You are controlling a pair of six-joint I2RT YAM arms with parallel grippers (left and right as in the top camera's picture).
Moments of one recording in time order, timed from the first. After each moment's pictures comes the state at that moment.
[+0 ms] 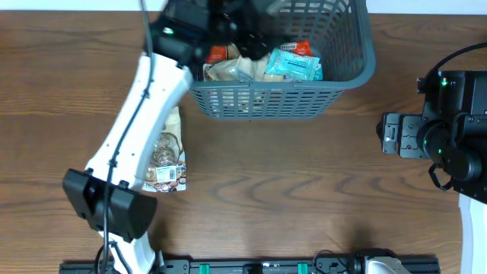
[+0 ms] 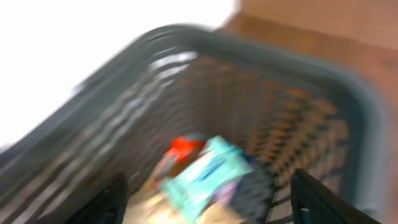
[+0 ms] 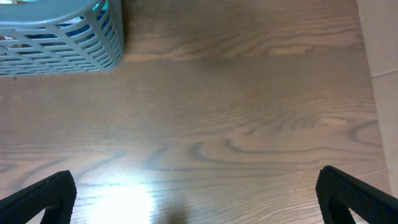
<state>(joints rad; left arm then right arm) -0.35 1.91 2.05 -0.68 0.56 0.35 0.02 1.22 1.70 -1.50 0.21 0.05</state>
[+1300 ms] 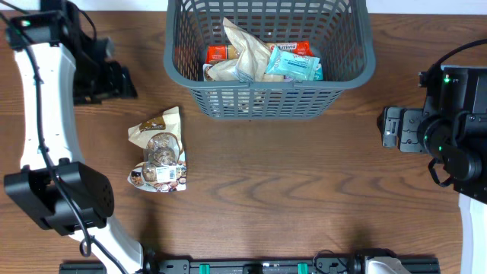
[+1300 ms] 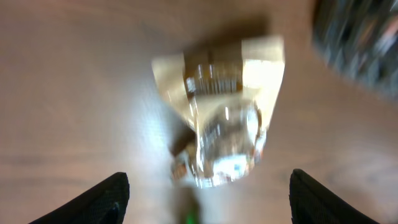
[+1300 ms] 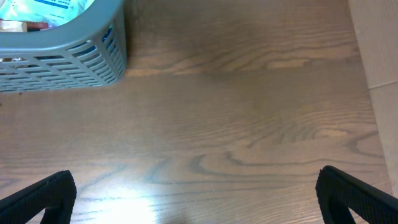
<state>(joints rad) 0.18 1.93 1.96 -1.59 0.16 0.08 0.02 1.22 1.70 -1.45 0.21 0.05</state>
